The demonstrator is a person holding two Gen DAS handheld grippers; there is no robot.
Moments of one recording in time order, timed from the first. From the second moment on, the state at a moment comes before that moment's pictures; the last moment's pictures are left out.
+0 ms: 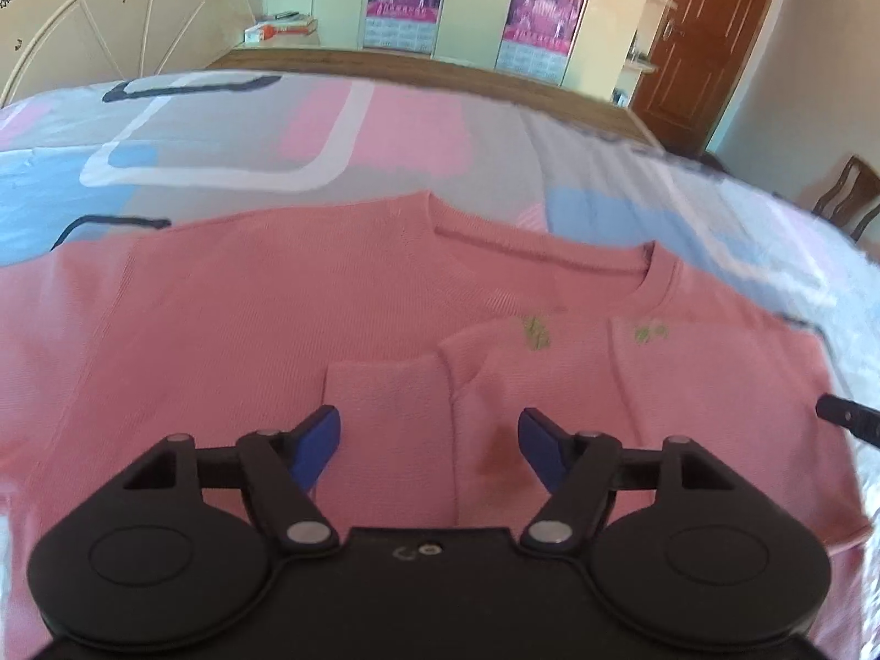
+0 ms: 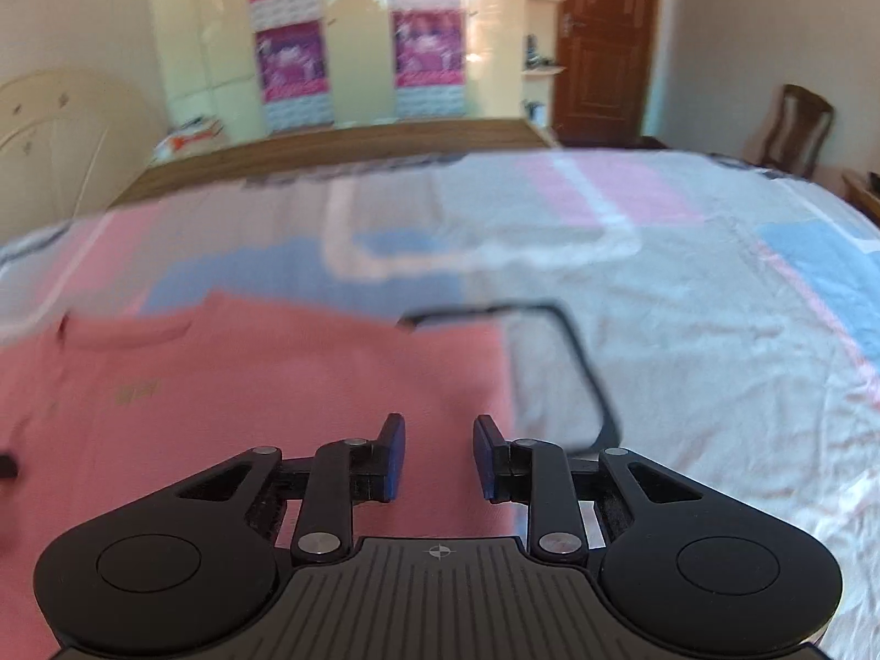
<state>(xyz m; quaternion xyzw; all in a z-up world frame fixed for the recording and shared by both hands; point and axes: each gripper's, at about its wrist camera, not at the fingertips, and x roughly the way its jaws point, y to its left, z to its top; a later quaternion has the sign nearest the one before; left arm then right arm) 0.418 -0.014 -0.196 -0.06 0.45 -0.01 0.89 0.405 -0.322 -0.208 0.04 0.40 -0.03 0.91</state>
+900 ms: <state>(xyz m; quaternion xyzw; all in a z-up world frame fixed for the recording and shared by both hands) 0.300 0.155 -0.152 -0.12 0.45 0.13 0.88 0.312 -0.135 -0.148 0.03 0.38 0.16 0.91</state>
